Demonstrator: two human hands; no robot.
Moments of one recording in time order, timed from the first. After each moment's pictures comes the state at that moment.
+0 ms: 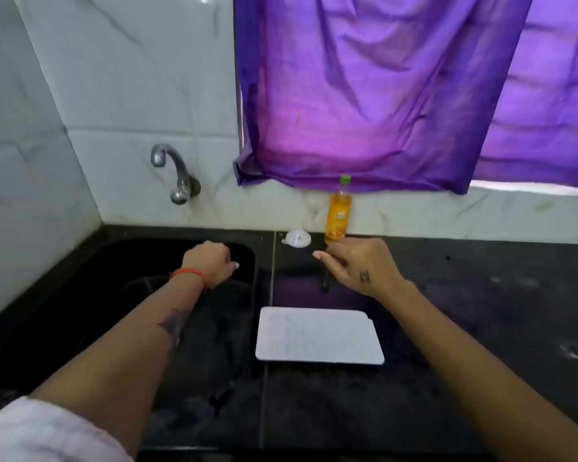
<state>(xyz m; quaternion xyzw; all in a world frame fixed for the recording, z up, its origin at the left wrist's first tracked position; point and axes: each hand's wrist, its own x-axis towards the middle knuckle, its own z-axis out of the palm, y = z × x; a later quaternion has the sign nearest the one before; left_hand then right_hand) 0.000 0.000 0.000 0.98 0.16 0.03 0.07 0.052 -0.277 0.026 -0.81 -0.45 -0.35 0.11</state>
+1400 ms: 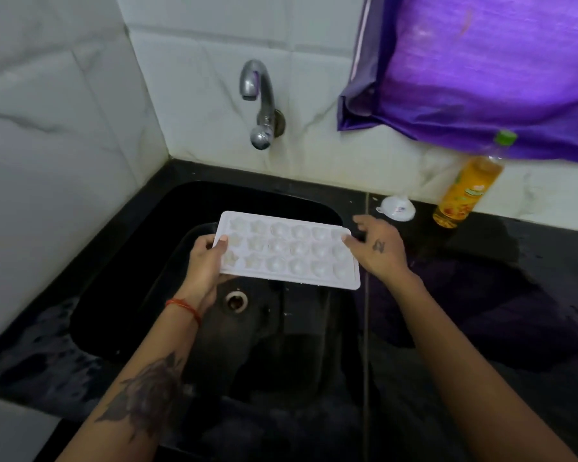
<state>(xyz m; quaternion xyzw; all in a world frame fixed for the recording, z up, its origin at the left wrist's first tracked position) -0.026 0.147 -0.109 0.55 0.39 0.22 0.70 0.122 -0.080 -0.061 -0.92 -0.21 0.04 0.32</state>
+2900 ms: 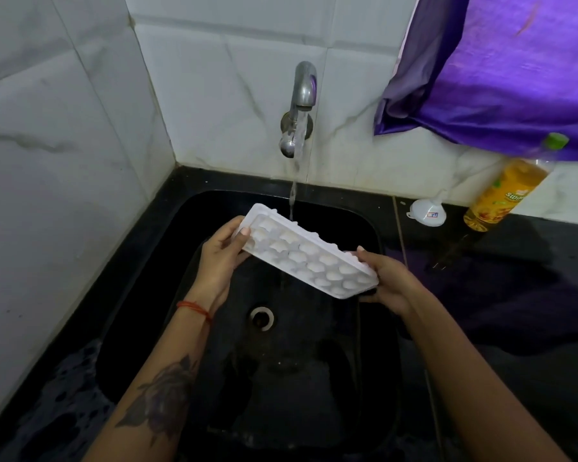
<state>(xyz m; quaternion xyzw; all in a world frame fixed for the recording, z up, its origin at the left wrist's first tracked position) -0.016 0.226 -0.098 0.60 0.18 0.21 0.75 0.109 -0.011 -0.099 -0.71 0.05 0.39 0.58</state>
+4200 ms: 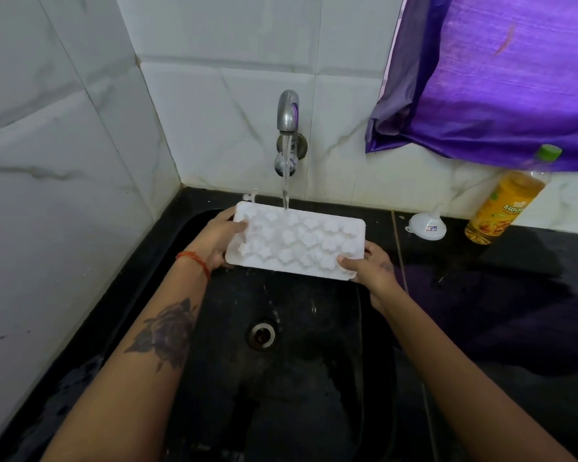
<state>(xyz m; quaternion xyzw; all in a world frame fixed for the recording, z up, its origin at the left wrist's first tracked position) 0.041 0.258 -0.051 0.61 0.32 0.05 0.72 0.123 0.009 -0.093 -0.72 0.01 0.20 0.67</state>
